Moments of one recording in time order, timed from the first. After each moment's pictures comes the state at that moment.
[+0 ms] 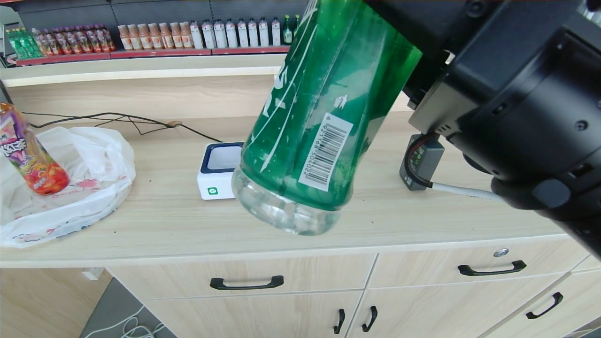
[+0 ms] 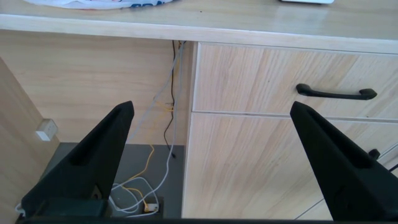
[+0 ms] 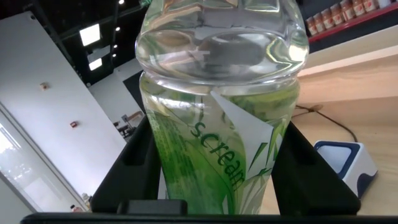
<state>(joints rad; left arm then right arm) 0.00 0.00 0.00 0.00 0.00 -0.01 1.07 1.52 -0.98 -1.06 -0.11 0.38</state>
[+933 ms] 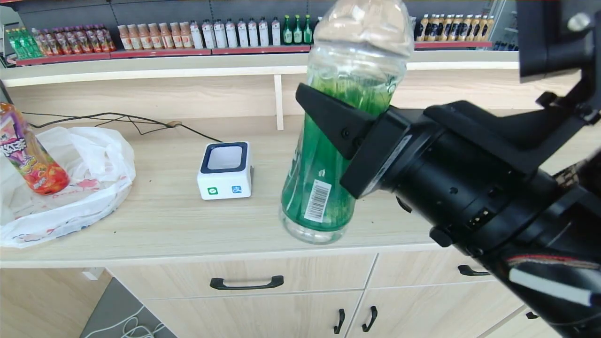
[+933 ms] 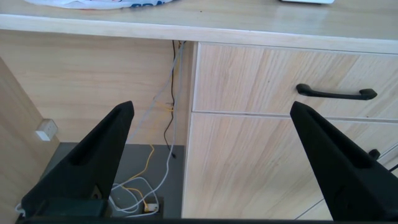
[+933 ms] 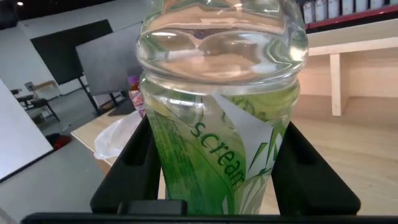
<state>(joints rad) 0.00 0.00 0.00 0.00 0.00 -0.01 1.07 1.59 -0.90 -1.07 -0.36 0.04</state>
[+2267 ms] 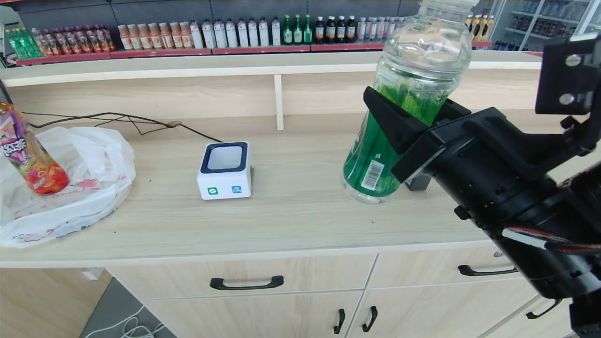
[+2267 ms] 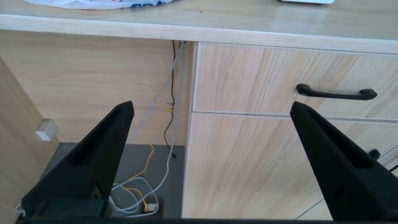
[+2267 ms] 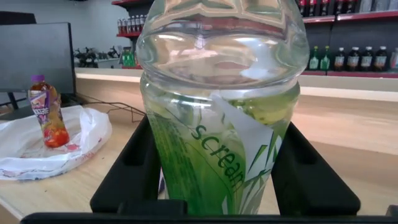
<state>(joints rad) 0.00 0.00 0.00 0.00 0.00 -0.01 0.85 1.60 -0.71 -1.42 -0.24 -0.18</state>
